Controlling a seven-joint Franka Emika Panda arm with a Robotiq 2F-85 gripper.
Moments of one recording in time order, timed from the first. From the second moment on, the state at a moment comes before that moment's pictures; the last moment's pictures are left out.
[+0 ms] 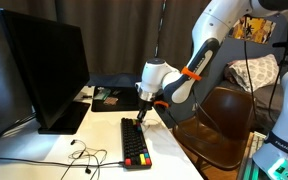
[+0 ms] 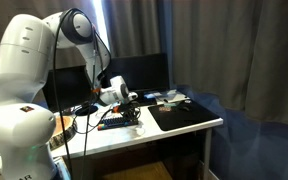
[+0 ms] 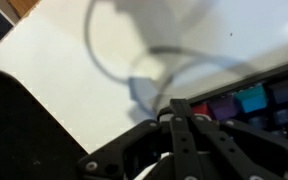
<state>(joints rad) 0.47 0.49 -0.10 -2.20 -0.52 2.83 0.40</state>
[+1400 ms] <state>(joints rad) 0.35 -0.08 0.24 -2.39 -0.13 2.35 0.06</state>
